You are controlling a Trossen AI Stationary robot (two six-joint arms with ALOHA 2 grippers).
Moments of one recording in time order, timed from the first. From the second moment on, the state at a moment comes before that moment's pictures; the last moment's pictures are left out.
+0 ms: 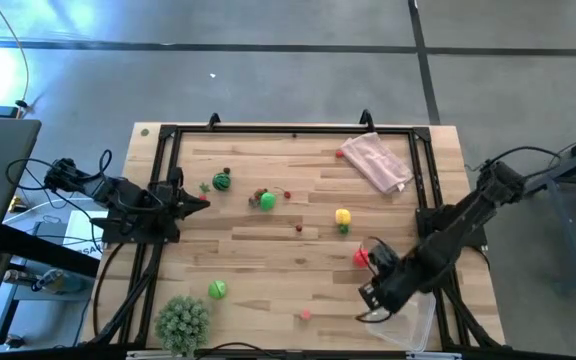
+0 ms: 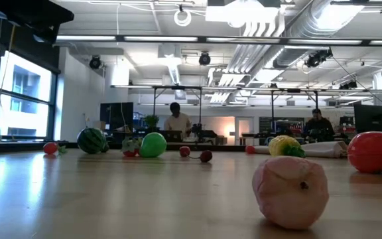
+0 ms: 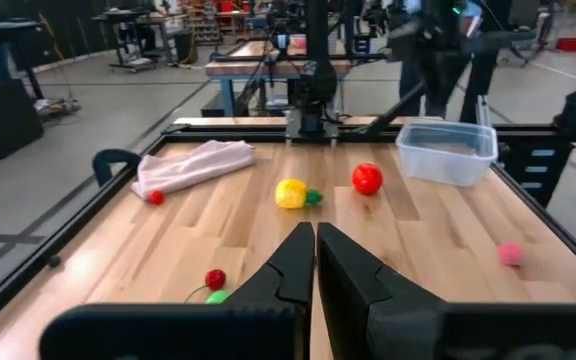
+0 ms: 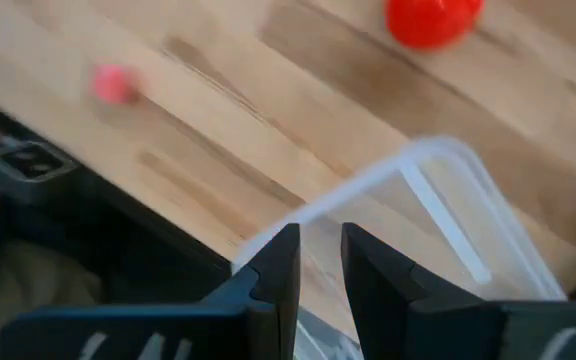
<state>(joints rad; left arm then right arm) -0.29 0.24 0.40 -0.35 -0.49 -0.05 0.76 1.52 1.31 -1.12 0.05 1.78</state>
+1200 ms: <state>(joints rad) -0.29 0.24 0.40 -0.29 -0.49 -0.06 0.58 1.77 1.13 -0.87 -0.15 1.35</state>
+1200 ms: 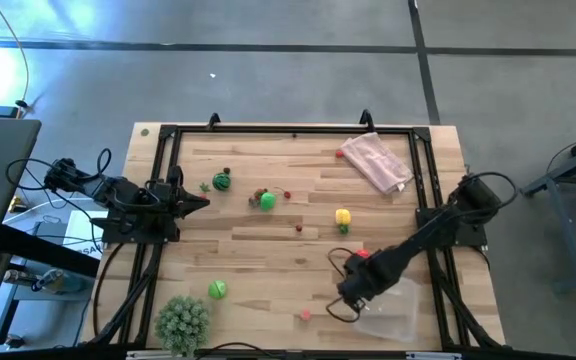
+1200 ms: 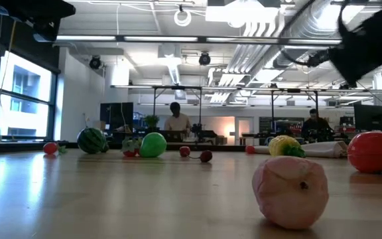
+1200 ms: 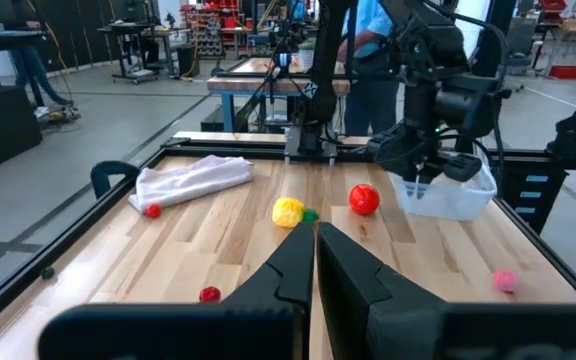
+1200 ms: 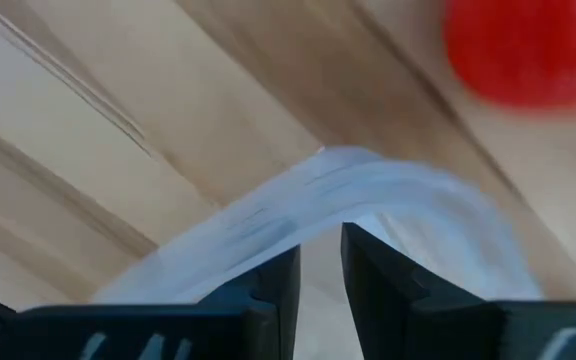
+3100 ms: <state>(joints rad) -0.29 0.24 0.40 -0.35 -0.49 -0.14 -0.07 1.77 1.13 -0.38 -0.06 0.48</state>
